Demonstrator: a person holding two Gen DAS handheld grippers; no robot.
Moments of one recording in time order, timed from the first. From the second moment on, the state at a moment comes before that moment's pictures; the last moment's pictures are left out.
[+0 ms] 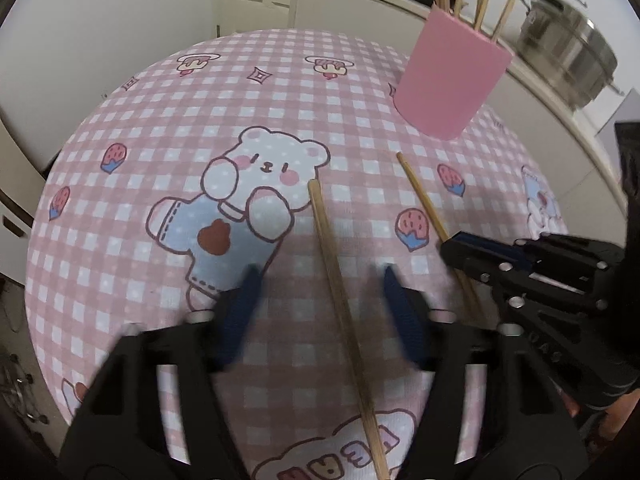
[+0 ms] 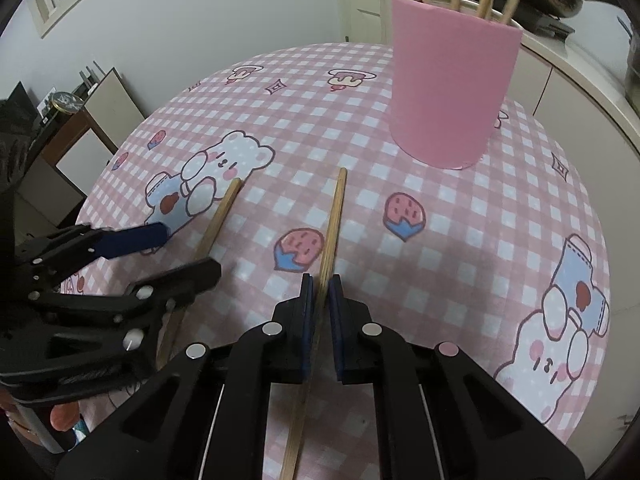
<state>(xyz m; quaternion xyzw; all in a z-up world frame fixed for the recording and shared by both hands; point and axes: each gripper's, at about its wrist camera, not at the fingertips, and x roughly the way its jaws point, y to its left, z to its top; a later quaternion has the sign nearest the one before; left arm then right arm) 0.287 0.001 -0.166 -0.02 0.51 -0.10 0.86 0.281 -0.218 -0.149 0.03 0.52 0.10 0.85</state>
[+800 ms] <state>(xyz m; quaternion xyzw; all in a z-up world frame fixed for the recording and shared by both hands) 0.272 -0.010 -0.087 -0.02 0.42 -0.13 0.90 0.267 -0.229 -0.102 0.07 0.45 0.12 0.88</state>
